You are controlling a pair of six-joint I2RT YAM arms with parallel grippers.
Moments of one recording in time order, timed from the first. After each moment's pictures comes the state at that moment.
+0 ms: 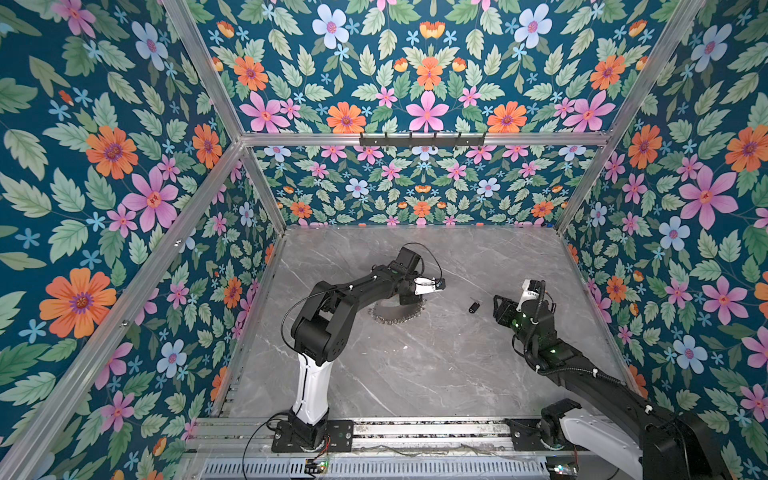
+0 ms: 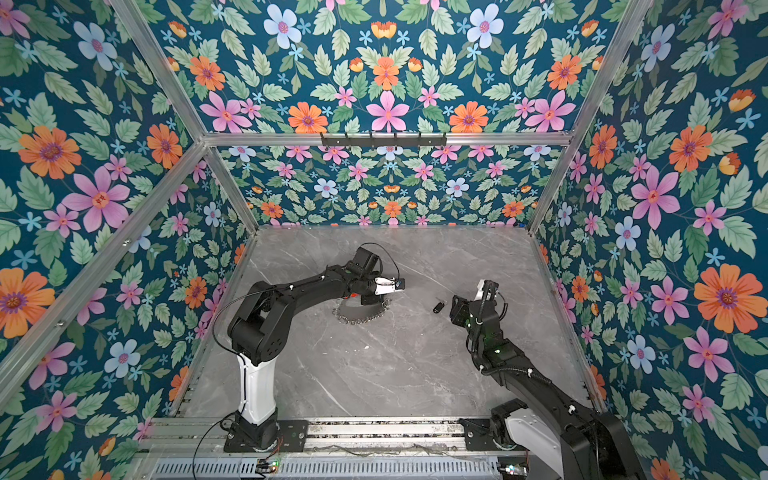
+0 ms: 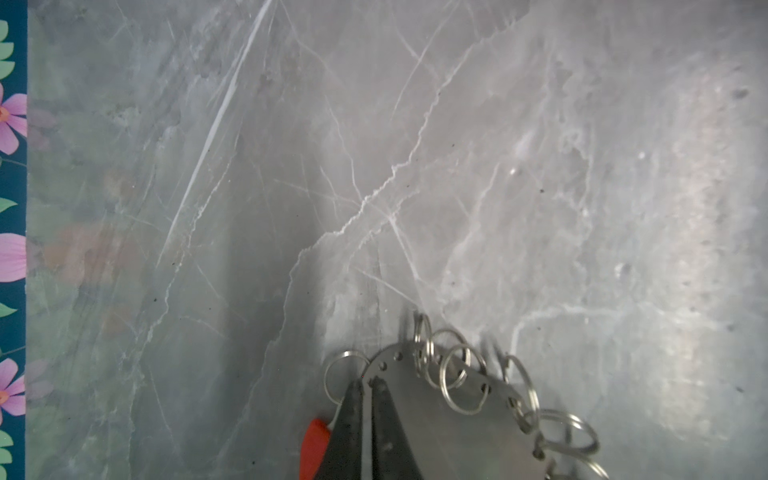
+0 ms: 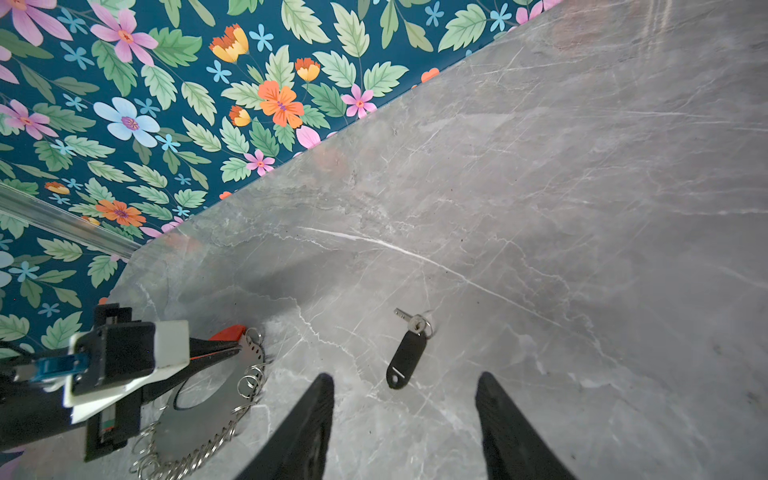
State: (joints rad) left arm -0.62 2.02 1.40 -0.36 0.17 0.99; right arm 0.35 0.99 0.38 0.18 0.18 0.63
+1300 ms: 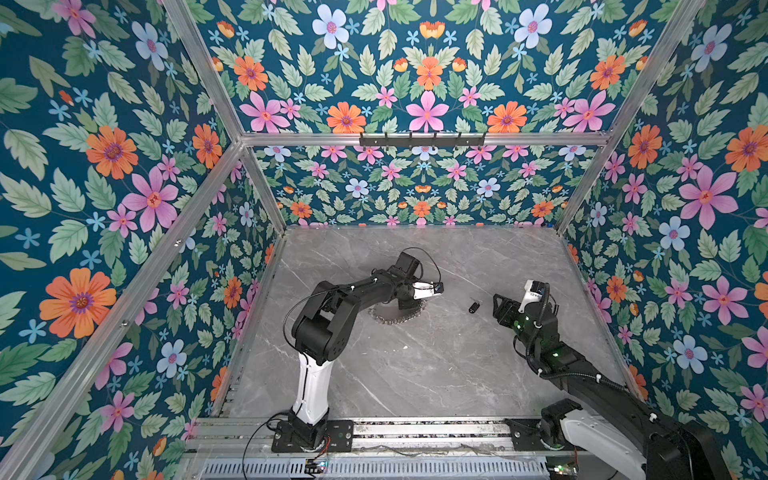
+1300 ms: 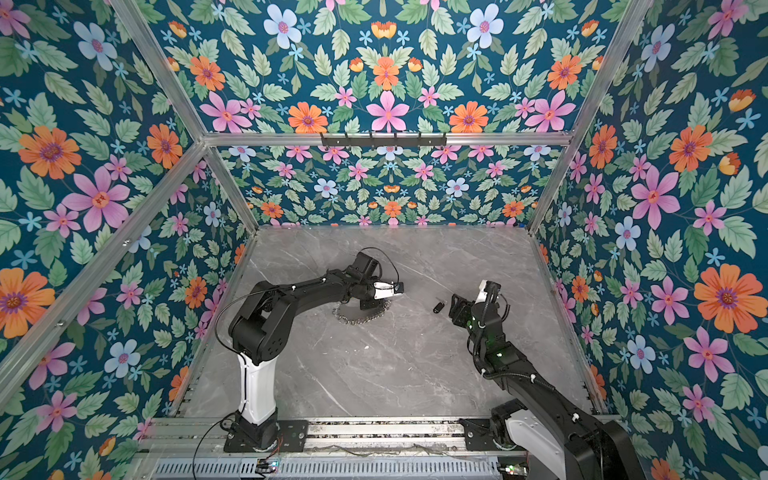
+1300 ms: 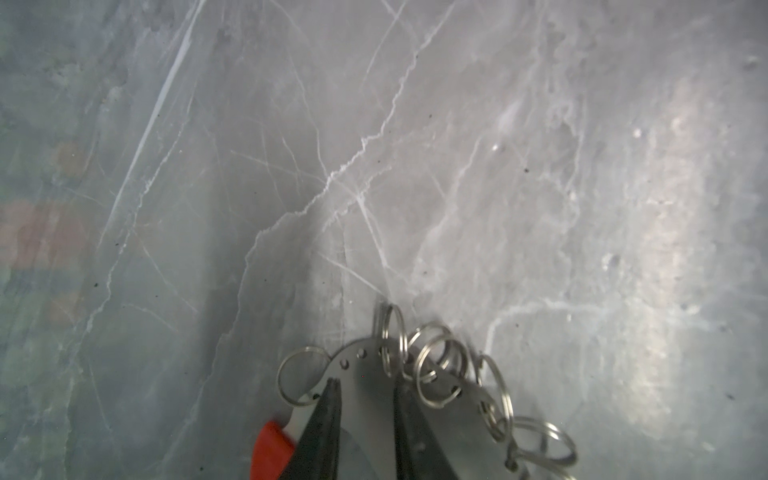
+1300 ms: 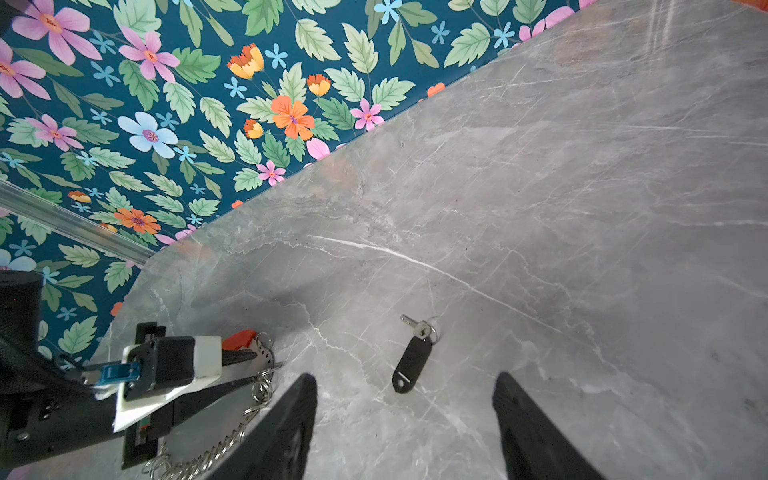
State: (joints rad) left arm -0.62 2.03 1.35 -0.34 0.18 0.94; right arm 0.35 0.95 0.36 0.19 0.18 0.62
